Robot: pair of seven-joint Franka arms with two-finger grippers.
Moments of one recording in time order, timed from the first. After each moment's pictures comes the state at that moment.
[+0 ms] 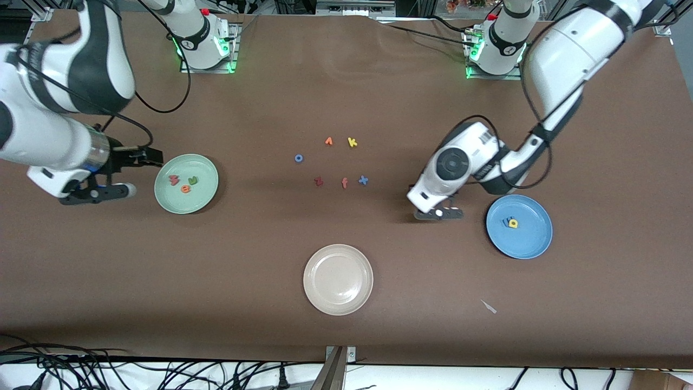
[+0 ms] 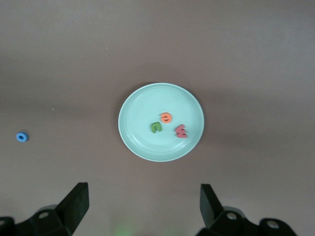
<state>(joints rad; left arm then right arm) 0.24 0.73 -0.73 -1.80 0.55 2.10 -0.71 0.58 0.27 -0.55 -1.53 0.09 1.56 -0.13</state>
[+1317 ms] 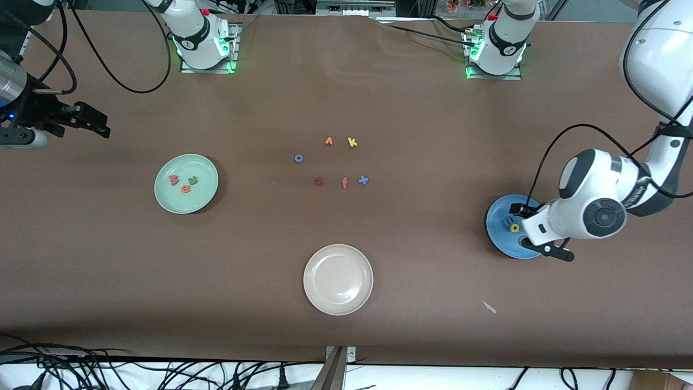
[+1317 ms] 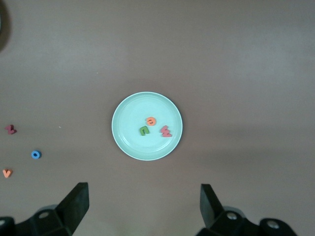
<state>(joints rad) 0.46 0.69 -0.65 -1.54 0.45 1.80 -0.03 0.01 -0.02 0.00 -1.70 -0.01 1.64 -0.02</state>
